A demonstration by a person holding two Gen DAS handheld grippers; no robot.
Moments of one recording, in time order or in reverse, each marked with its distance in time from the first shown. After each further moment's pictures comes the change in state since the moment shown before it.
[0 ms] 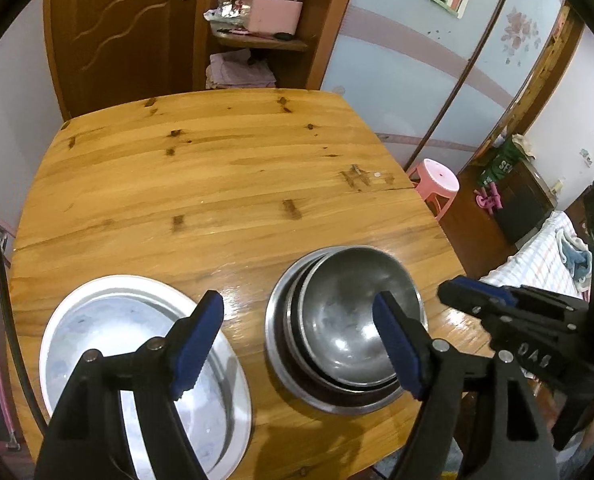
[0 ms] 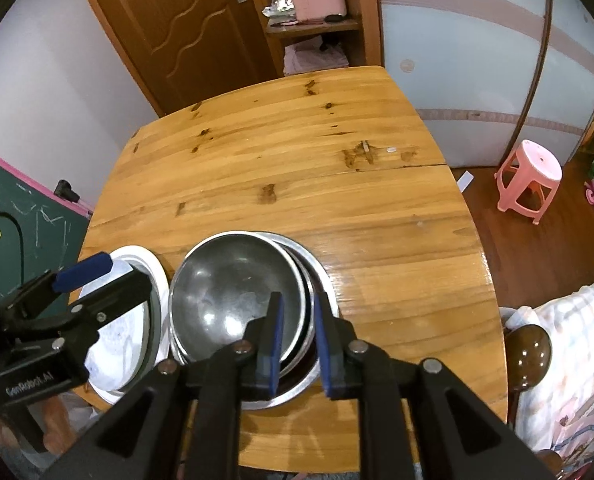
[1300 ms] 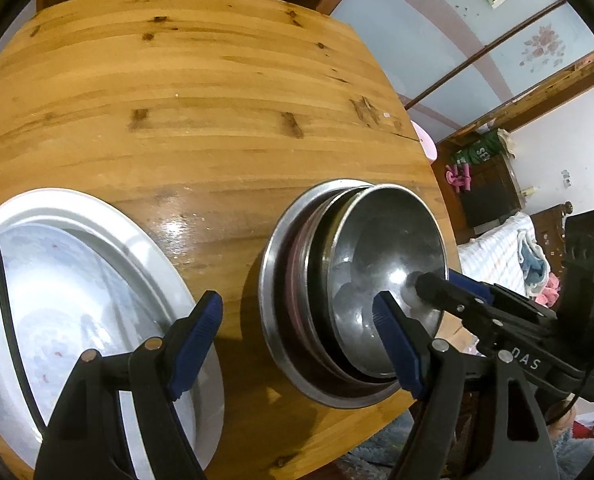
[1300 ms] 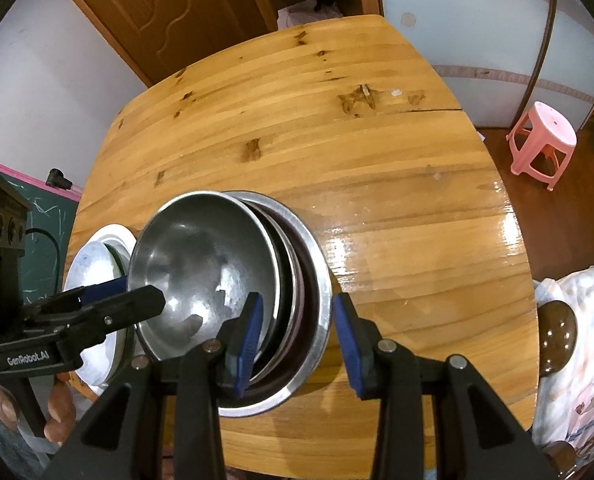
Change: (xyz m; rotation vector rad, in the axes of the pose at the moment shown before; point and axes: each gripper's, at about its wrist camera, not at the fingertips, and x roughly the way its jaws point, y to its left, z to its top) left arm 0.077 0.031 -0.017 -0.169 0.256 -0.206; right arm 0.052 -0.014 -0.008 0.041 0.140 0.043
